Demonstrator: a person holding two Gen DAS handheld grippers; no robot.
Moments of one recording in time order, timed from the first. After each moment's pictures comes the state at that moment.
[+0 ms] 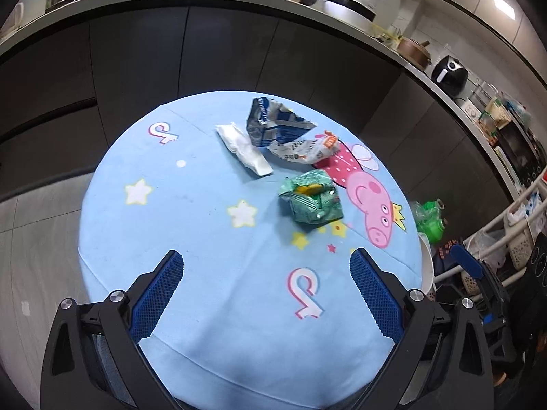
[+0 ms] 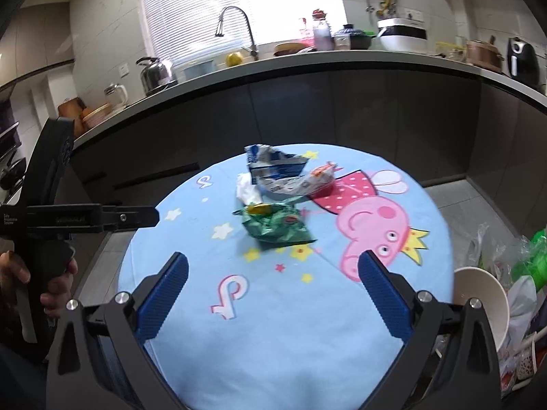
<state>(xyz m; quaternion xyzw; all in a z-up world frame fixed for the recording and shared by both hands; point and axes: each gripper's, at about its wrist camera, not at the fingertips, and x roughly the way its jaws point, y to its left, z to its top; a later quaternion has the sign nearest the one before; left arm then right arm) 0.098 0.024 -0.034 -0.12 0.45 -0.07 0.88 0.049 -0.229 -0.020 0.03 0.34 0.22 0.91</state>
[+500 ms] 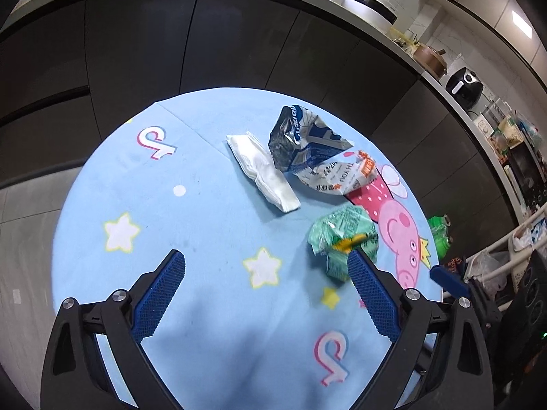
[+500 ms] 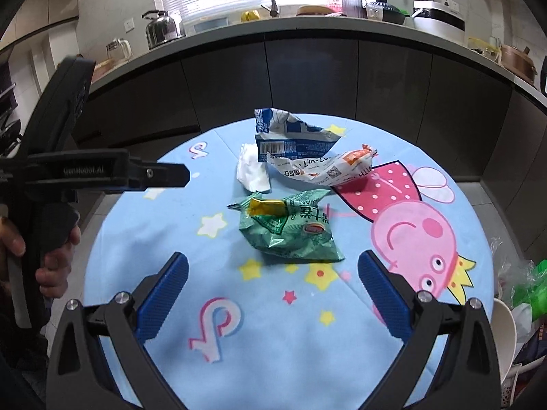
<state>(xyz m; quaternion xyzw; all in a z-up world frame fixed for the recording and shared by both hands) 0.184 0.043 -0.071 -0.15 0.47 -0.07 0.87 0.128 -0.174 -0.066 -0.03 0.40 0.24 0.89</state>
